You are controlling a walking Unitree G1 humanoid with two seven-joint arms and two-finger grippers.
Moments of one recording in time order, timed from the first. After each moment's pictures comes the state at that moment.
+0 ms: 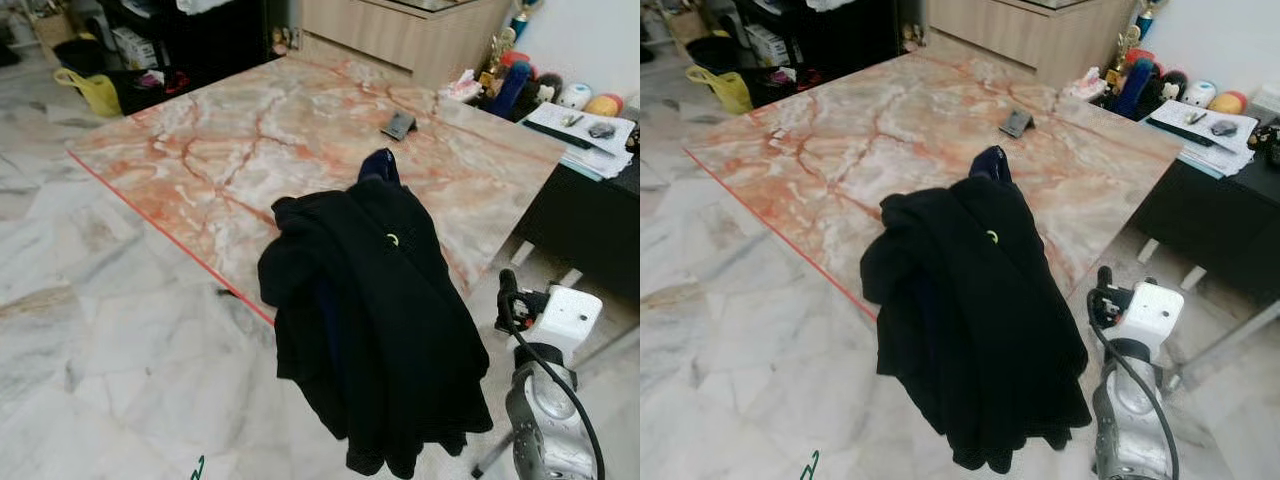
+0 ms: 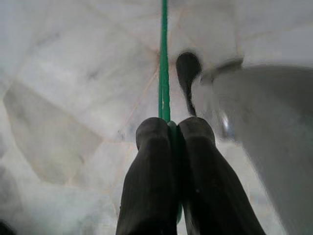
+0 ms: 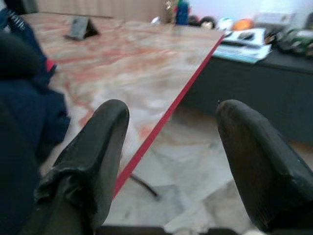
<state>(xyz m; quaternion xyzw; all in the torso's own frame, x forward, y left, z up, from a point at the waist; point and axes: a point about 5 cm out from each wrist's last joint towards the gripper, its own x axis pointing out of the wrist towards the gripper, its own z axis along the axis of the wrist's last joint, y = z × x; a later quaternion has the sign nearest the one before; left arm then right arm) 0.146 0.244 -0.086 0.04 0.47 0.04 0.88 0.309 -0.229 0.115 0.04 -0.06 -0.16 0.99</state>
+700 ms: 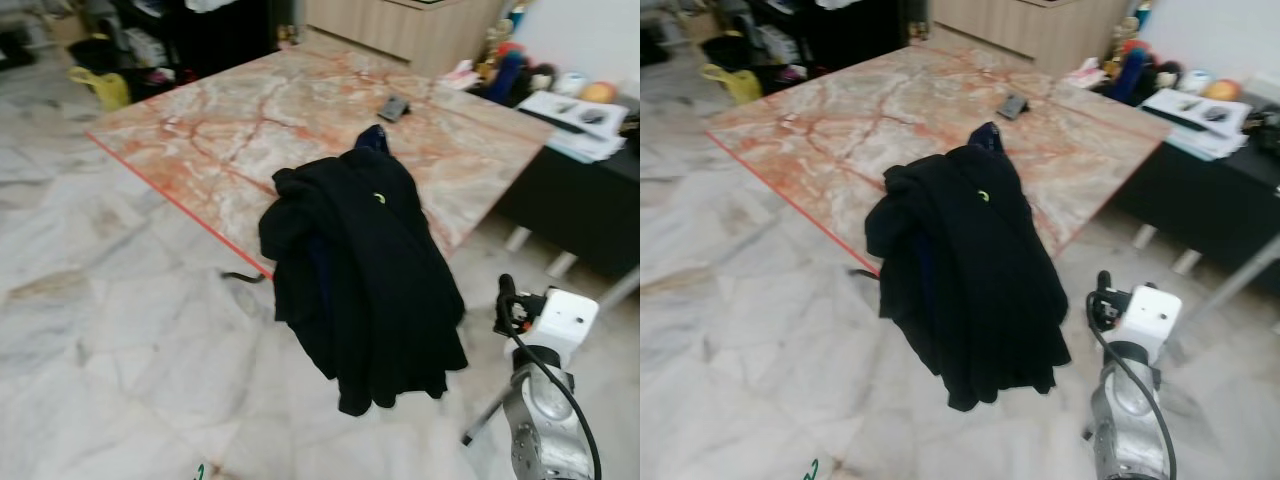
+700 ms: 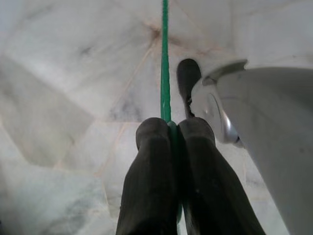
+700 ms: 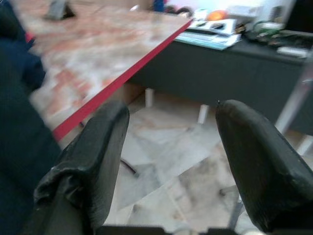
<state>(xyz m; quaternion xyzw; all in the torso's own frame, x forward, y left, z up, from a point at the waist) 0.152 0.246 -0.083 0.04 0.46 0.04 0.89 0.307 -0.233 0.101 0.04 -0.03 -0.17 0.98</state>
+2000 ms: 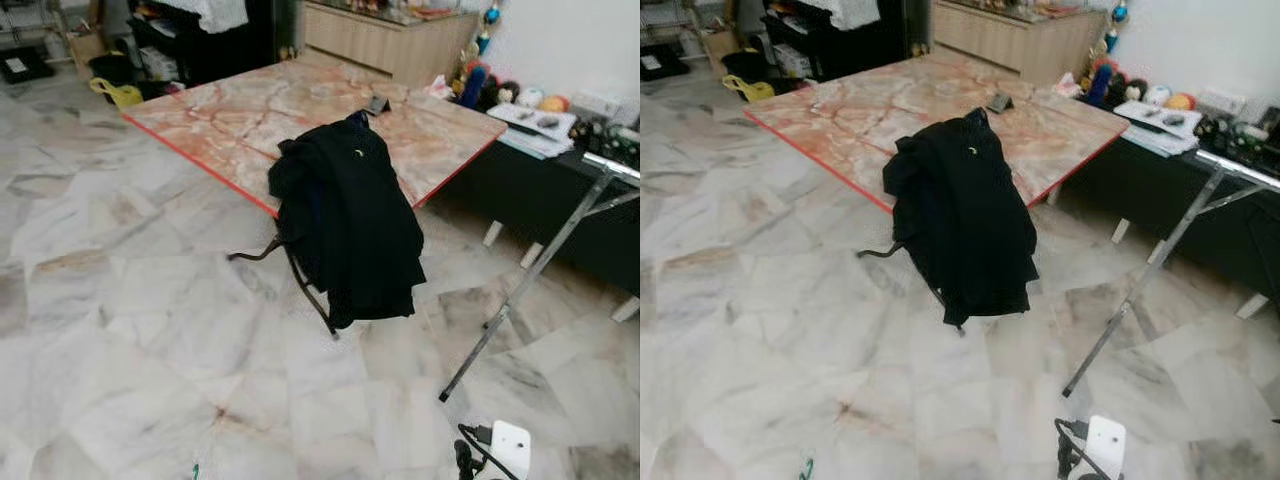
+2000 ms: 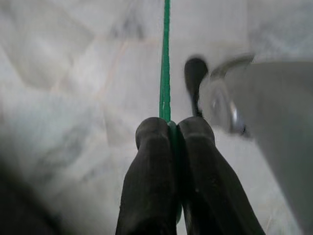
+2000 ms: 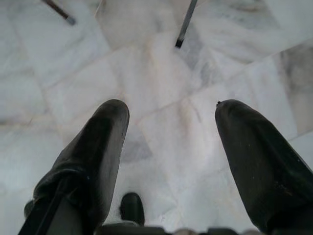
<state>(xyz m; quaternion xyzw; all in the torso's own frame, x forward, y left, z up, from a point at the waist) 0.129 0.249 -0.091 0.04 0.48 0.05 0.87 0.213 -0.213 -0.061 0.09 0.35 -0.16 0.92</state>
